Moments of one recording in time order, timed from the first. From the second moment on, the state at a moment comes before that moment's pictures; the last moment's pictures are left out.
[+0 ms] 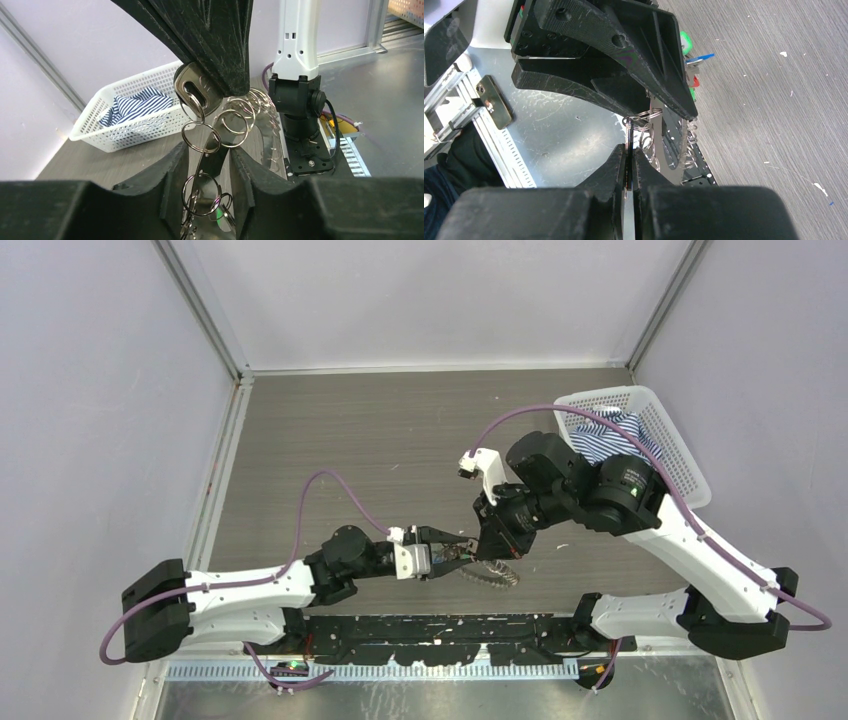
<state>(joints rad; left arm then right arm) -1.19 1.05 0.48 0.80 0.33 0.26 1.01 1.17 1.60 -1.29 -0.32 0.20</state>
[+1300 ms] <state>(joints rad) -1.19 1.04 0.46 0.81 0.23 0.18 1.05 1.17 1.57 -1.27 -0.28 0.22</state>
